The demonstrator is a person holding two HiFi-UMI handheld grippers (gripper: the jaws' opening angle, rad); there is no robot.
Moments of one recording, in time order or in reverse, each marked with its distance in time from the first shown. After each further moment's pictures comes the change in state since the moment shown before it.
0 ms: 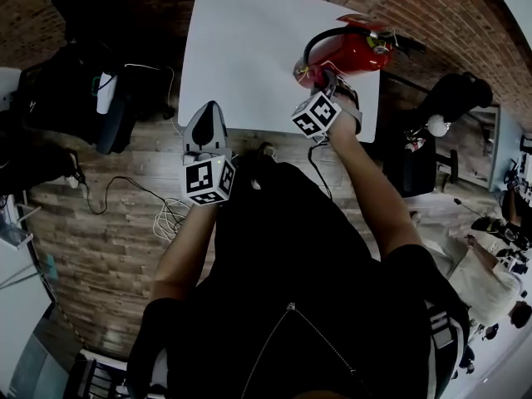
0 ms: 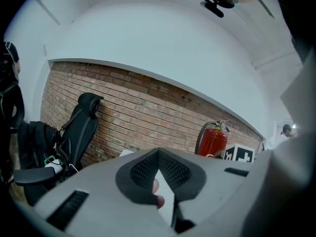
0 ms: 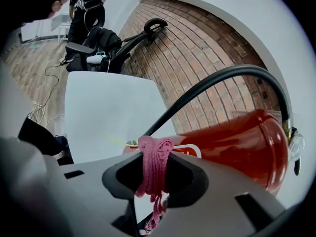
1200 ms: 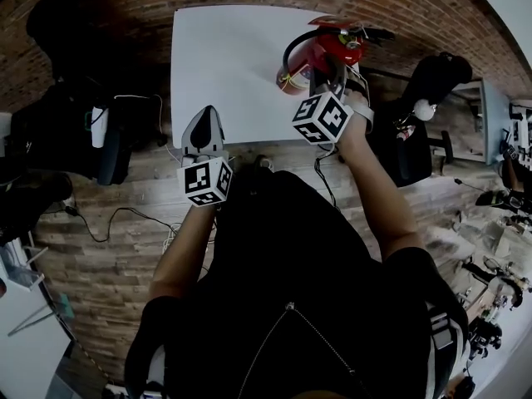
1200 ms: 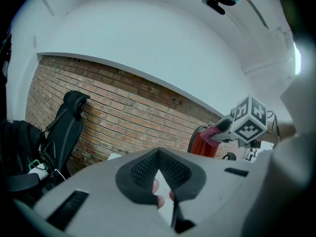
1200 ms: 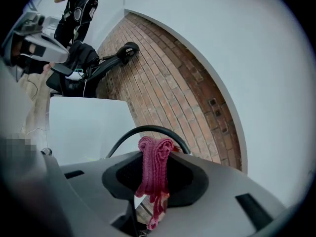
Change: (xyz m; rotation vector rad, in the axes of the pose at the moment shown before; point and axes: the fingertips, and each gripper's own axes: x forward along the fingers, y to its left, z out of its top) left arm 0.018 -0.016 0.016 0.016 -0.007 -0.139; right arm -0.126 -0.113 0.041 0.109 -0.118 -0.268
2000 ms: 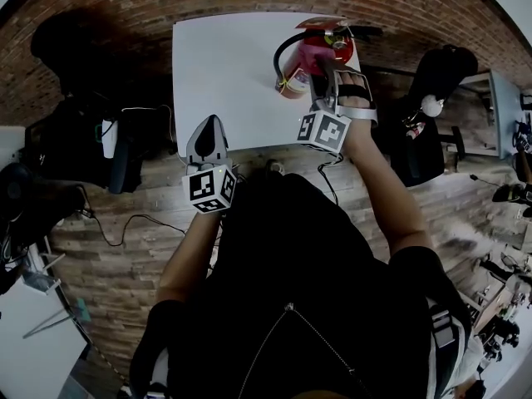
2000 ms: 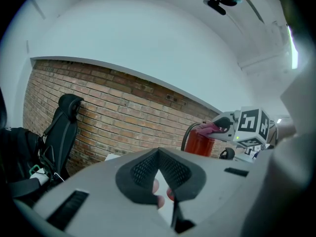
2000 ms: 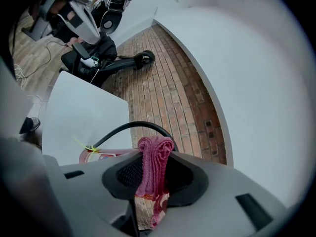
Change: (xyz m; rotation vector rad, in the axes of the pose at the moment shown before) left arm 0.006 -0.034 0.002 0.050 0.028 -0.012; right arm -0.008 -0.015 -0.013 -0.265 -0.159 -0.128
